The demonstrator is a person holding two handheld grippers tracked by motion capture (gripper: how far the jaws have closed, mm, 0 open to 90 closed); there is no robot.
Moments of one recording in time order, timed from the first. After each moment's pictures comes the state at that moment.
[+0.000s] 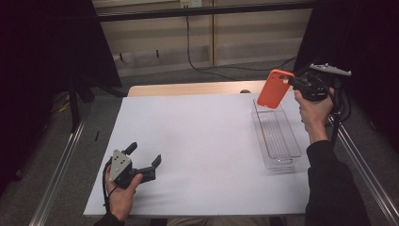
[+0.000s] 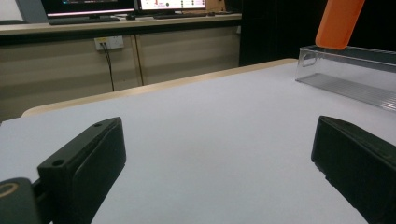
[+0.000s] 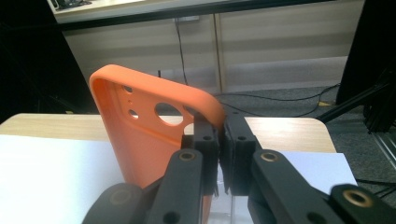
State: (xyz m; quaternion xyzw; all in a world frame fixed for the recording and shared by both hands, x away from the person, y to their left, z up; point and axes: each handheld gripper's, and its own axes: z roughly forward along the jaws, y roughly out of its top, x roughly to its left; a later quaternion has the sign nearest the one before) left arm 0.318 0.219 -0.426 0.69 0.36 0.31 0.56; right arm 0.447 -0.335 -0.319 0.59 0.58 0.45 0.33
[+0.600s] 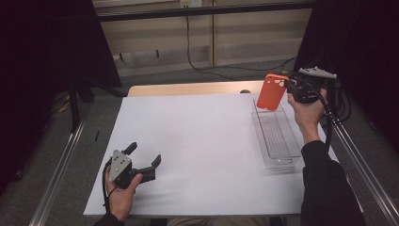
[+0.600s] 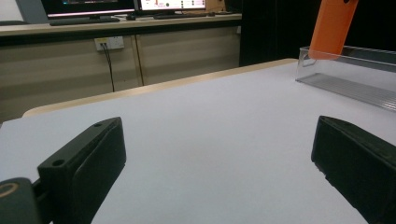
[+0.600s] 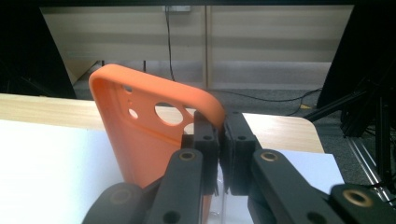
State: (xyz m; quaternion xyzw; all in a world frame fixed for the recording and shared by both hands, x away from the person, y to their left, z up) left arm 0.317 0.219 -0.426 0.69 0.35 0.31 0.56; right arm 0.458 -0.322 -0.337 0.58 0.60 0.41 0.36
